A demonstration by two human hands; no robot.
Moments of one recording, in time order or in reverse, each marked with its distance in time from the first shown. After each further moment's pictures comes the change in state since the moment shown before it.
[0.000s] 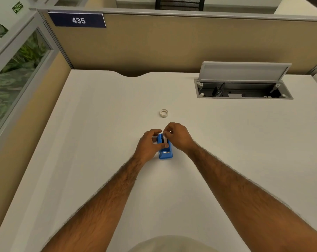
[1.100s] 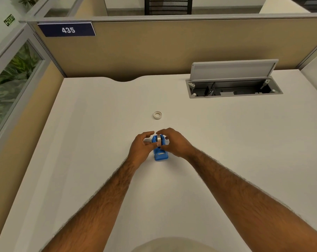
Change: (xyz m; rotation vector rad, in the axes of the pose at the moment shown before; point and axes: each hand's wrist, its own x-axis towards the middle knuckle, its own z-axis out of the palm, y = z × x) left_hand -0.024 0.024 -0.011 -0.097 0.042 -0.065; right_hand -0.022 0.014 -0.008 -0.090 -0.148 -0.128
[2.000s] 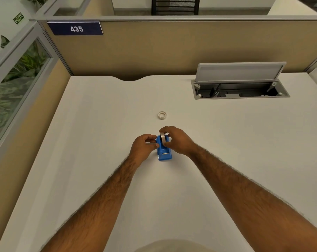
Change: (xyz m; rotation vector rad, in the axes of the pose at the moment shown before) left_hand 0.003 -0.002 -0.008 0.058 0.003 -0.068; right_hand 0.016 -0.002 0.001 -0.038 -0.007 -0.014
